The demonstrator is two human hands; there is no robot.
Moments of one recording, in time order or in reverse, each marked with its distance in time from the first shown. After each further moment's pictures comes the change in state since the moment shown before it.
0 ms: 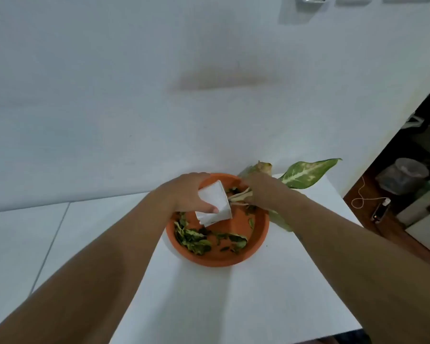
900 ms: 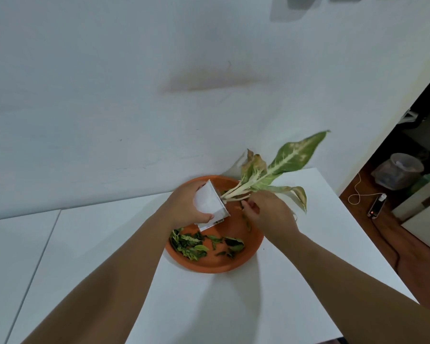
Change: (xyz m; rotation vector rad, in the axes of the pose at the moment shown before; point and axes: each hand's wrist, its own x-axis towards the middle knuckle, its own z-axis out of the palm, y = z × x) left_hand 0.007 -0.007 0.038 -0.300 0.170 0.001; right_hand -0.042 0.003 0.055 0.181 0.637 0.100
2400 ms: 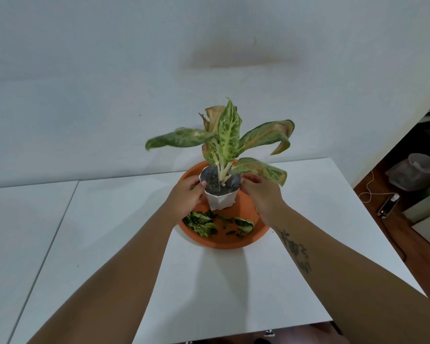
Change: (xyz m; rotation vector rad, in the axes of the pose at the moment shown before) left_hand -0.036 -0.014 0.016 -0.569 0.169 -0.272; right_hand 0.015 -0.048 0.016 0.947 -0.190 0.798
